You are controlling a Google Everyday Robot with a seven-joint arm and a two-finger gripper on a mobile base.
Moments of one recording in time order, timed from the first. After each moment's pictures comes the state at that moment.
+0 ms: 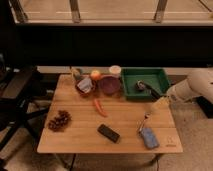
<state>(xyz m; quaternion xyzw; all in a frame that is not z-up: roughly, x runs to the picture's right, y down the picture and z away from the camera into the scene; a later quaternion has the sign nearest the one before) 0.306 0.072 0.738 -0.24 -0.04 0.49 0.84</state>
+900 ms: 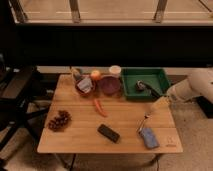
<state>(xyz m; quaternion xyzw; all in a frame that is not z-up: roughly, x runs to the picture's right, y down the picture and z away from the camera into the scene) 0.304 0.072 0.736 -0.24 -0.04 0.49 0.83</state>
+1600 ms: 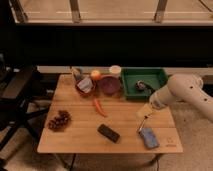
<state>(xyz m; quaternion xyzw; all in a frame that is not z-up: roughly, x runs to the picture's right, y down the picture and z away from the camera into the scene) 0.214 0.116 0.739 -0.31 -0.05 0.46 0.83</state>
